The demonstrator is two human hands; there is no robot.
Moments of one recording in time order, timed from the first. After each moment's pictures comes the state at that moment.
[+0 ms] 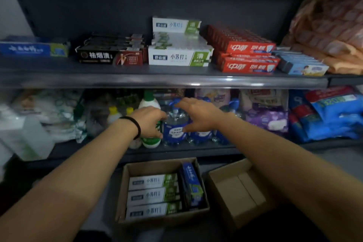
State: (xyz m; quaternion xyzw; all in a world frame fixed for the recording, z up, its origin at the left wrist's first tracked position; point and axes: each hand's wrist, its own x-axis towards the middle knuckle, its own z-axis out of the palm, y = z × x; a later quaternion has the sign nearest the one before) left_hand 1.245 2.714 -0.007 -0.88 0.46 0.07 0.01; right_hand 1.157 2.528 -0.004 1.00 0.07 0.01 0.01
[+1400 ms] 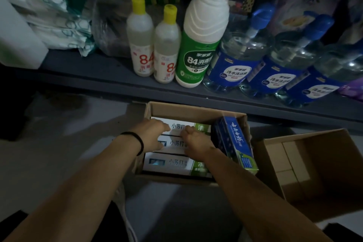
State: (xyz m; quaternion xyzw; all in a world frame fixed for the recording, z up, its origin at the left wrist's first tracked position) left_hand 1.276 2.799 -0.308 -0.87 0.38 0.31 -0.05; right_hand 1.192 2.626 -0.365 0.97 0.04 -0.23 -0.07
